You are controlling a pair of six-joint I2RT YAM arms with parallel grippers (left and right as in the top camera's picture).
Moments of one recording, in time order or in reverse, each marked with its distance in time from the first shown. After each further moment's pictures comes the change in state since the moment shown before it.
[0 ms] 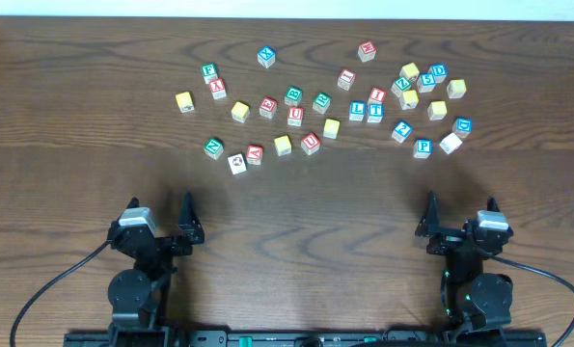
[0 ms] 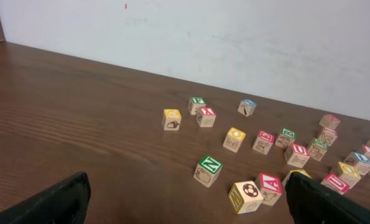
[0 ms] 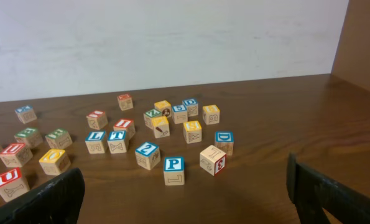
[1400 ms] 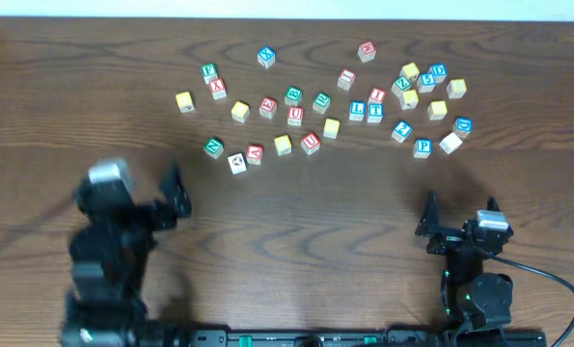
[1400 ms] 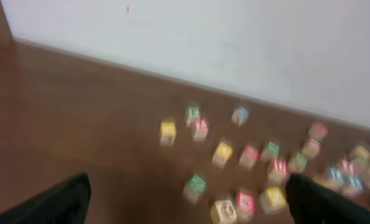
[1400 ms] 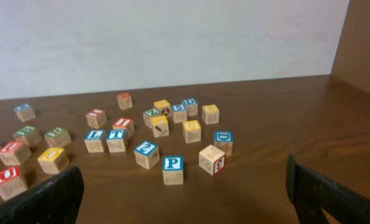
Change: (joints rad) left arm 0.000 0.568 0.660 -0.314 0.000 -0.033; right arm 0.000 0.001 0.000 0.000 0.000 0.000
